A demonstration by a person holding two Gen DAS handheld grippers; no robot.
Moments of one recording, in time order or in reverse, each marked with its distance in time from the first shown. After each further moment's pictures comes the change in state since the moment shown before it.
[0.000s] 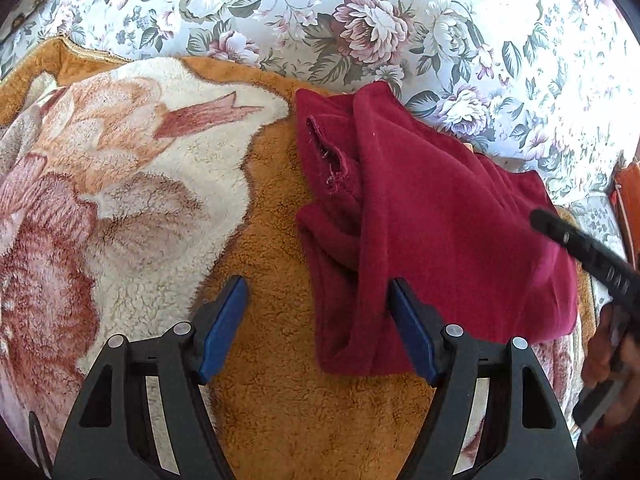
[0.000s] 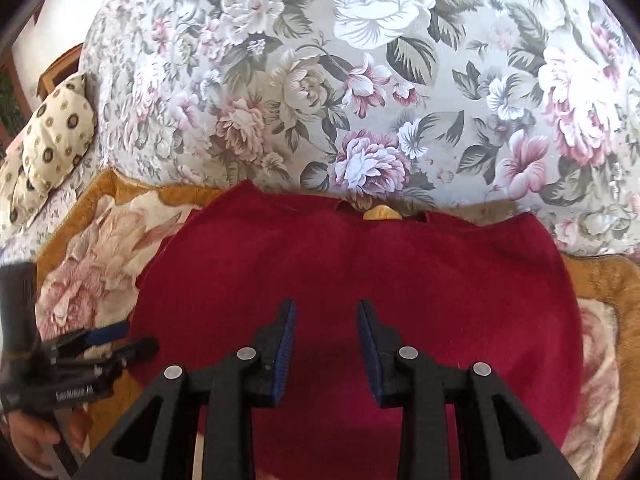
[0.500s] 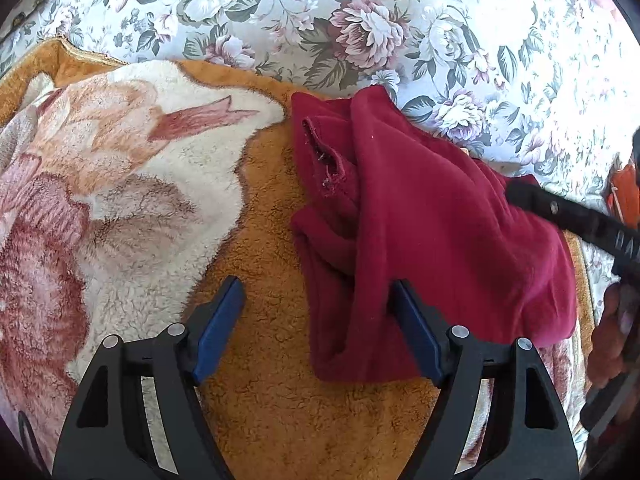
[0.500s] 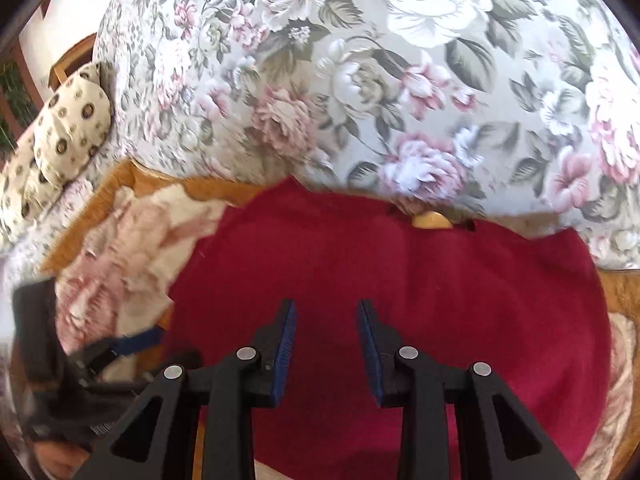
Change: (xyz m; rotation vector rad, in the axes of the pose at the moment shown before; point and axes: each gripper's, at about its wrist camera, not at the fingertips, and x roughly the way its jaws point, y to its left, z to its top) left arm 0.004 0.000 0.000 0.006 -0.036 -0.025; right arm 0.011 0.039 0.025 -0.002 0.045 0.079
